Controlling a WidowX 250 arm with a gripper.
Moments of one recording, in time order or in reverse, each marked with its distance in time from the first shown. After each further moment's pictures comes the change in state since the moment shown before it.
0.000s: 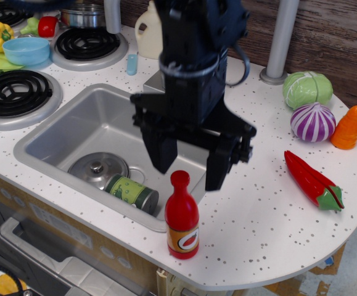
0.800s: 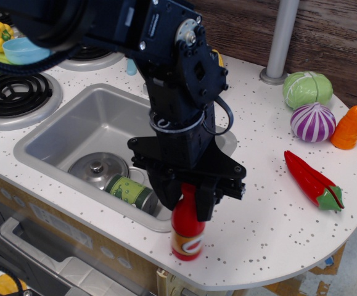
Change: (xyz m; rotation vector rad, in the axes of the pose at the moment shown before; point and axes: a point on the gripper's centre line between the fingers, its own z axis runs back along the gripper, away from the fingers) arm -0.008 -0.002 -0.031 -0.053 -0.051 0.023
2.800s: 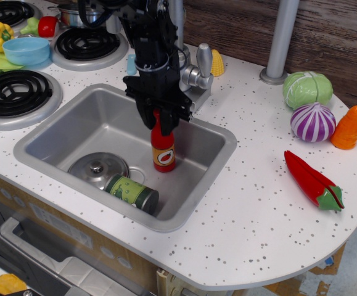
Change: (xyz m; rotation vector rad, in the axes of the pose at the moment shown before) arm 0.142 0.115 -0.066 0.093 -0.042 -0.141
